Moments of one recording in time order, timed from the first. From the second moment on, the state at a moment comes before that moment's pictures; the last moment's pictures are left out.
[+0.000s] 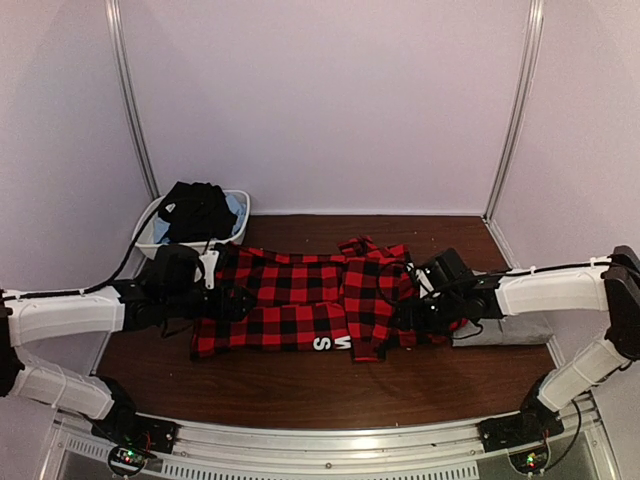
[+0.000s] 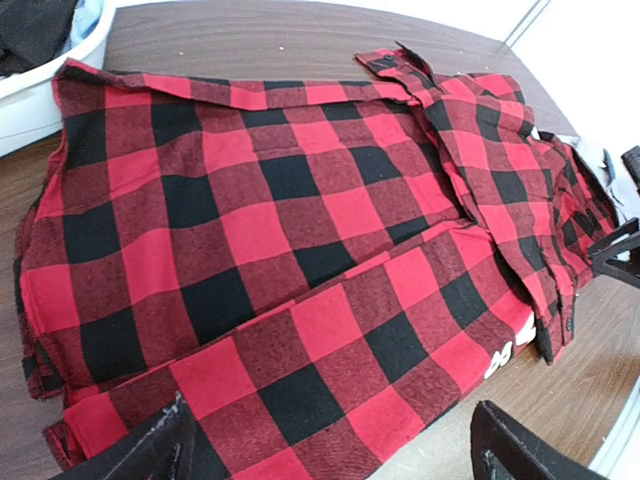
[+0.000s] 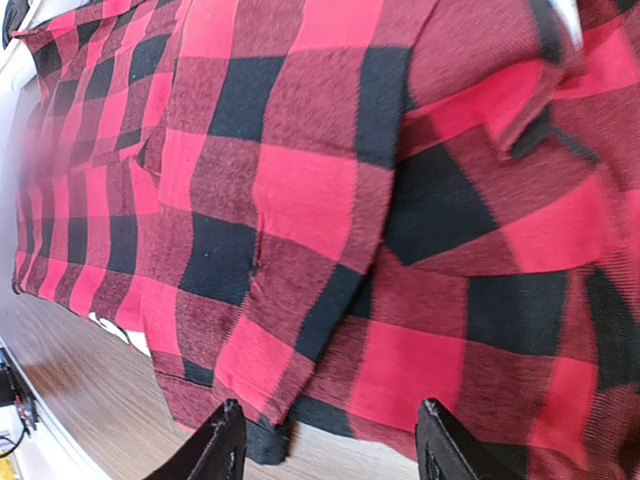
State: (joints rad) left arm -0.64 1.19 0.60 -0.05 0.05 -0.39; right arm 0.68 1.44 0.73 -0.22 -0.10 0.67
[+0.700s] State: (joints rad) left arm -0.64 1.23 0.62 0.00 0.11 -0.41; right arm 0.69 1.63 0.73 0.03 -0.20 0.77
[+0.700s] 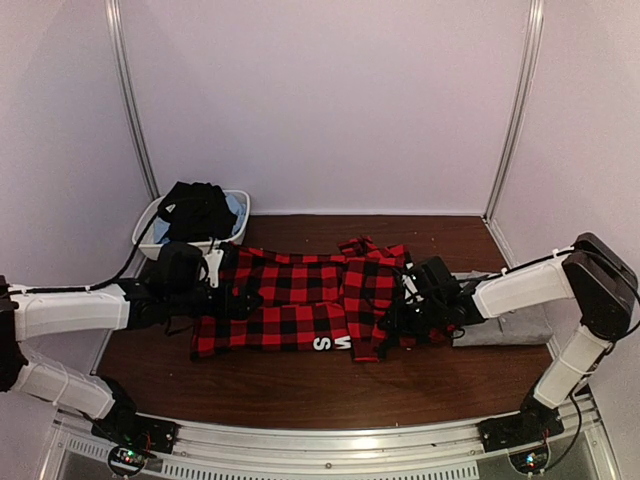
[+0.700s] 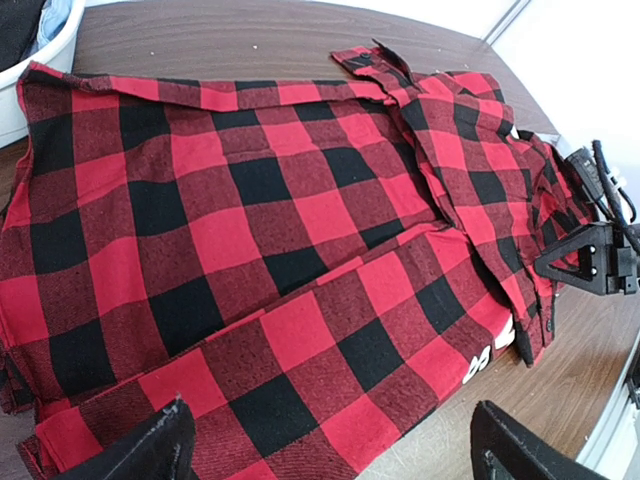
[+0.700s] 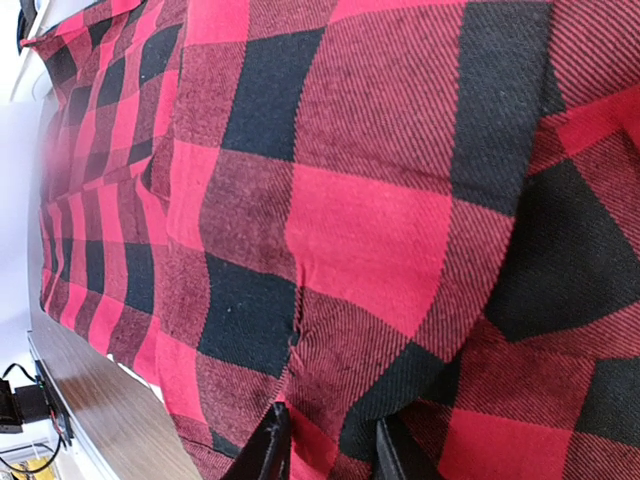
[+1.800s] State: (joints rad) left arm -0.75 1.73 0.75 0.69 0.69 -0.61; right arm 0.69 1.59 0.76 0.57 -0.43 1.10
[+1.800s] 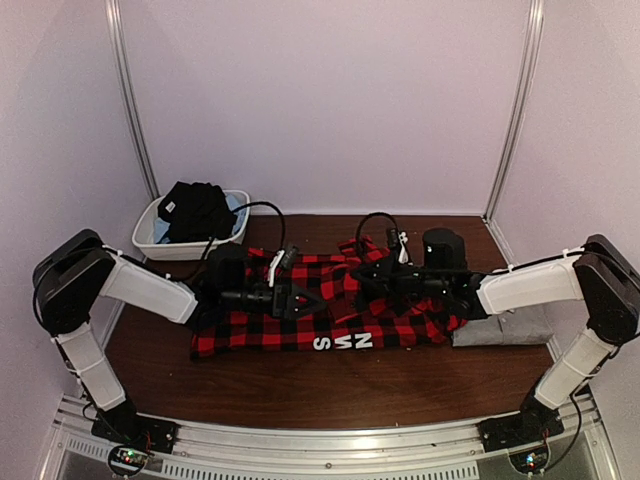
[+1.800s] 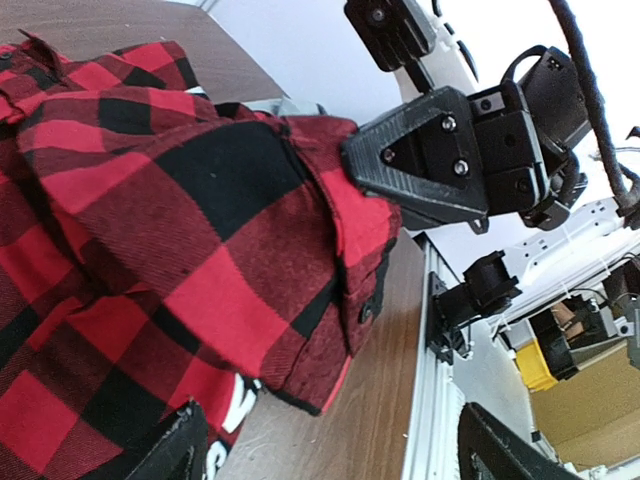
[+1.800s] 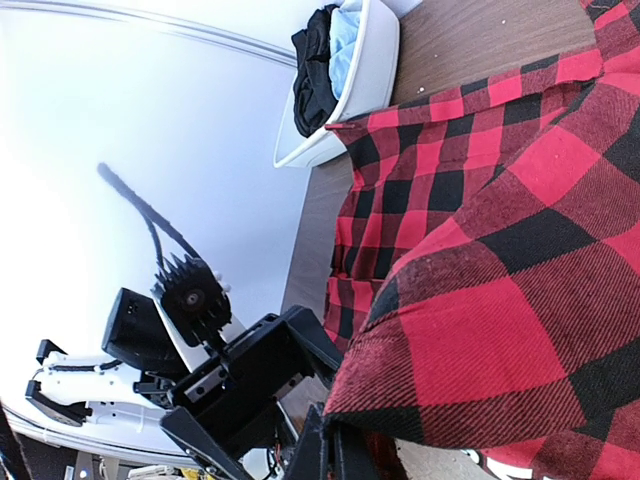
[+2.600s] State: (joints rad) left arm -0.79 1.91 0.87 0.93 0.77 -0.74; right arm 0.70 1.55 0.71 0.66 -0.43 1.15
